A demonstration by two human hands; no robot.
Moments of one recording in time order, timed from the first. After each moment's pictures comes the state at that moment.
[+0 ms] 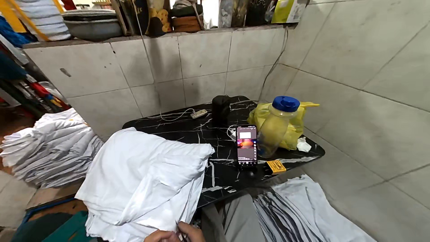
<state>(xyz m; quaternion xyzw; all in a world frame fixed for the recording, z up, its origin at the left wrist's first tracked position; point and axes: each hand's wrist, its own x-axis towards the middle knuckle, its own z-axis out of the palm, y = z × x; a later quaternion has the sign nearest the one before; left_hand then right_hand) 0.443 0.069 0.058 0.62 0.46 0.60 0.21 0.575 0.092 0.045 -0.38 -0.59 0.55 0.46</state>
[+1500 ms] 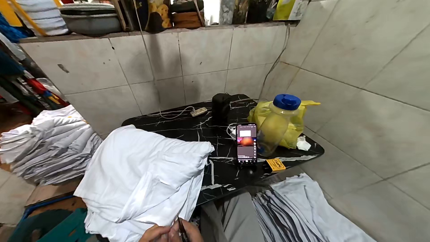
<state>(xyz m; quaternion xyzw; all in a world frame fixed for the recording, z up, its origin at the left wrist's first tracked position) 0.439 0.070 0.059 0.63 0.47 0.58 0.20 0.568 0.091 0.042 -0.35 -0.55 0.58 0.49</state>
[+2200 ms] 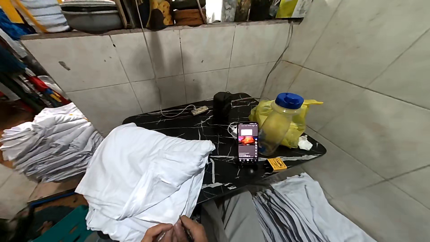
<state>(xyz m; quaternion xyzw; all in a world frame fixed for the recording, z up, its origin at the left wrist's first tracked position) 0.444 0.069 0.056 0.60 0.47 0.60 0.25 0.575 0.091 0.041 -0.37 -0.60 0.51 0.49</state>
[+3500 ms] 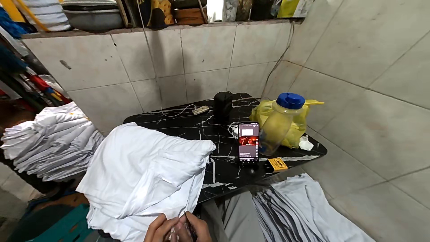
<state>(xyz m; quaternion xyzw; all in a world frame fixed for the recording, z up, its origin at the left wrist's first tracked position) 0.442 0.067 0.057 0.67 0.50 0.51 0.19 0.578 0.094 0.049 -0.42 -0.59 0.50 0.48</state>
